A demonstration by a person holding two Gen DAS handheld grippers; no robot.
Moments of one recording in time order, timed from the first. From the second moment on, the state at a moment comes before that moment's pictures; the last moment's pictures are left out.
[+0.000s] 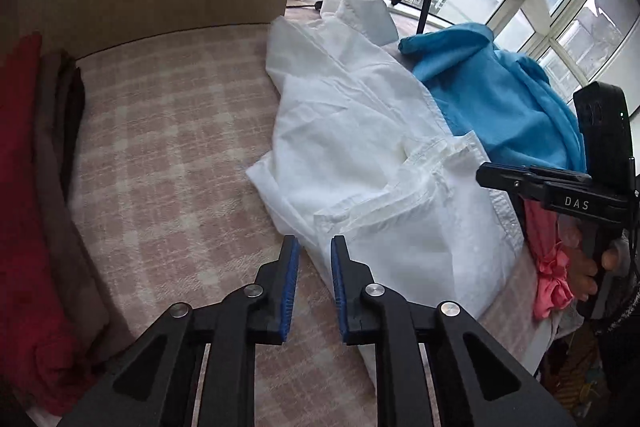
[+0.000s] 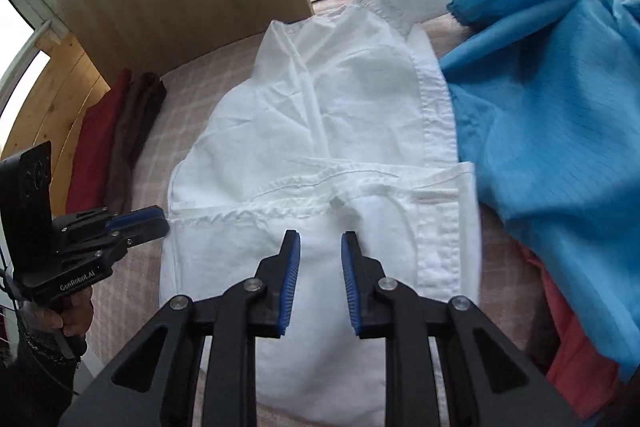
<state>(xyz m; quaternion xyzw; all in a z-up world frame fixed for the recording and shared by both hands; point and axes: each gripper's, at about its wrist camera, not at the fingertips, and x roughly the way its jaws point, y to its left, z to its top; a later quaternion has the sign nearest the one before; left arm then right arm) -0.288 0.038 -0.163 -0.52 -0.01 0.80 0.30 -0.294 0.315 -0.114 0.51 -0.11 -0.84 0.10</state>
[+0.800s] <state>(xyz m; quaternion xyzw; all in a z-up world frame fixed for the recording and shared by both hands) -0.204 0.063 -0.199 -0.55 0.01 0.77 0.31 -0.197 0.342 -0.149 0.55 -0.02 -0.82 0.14</state>
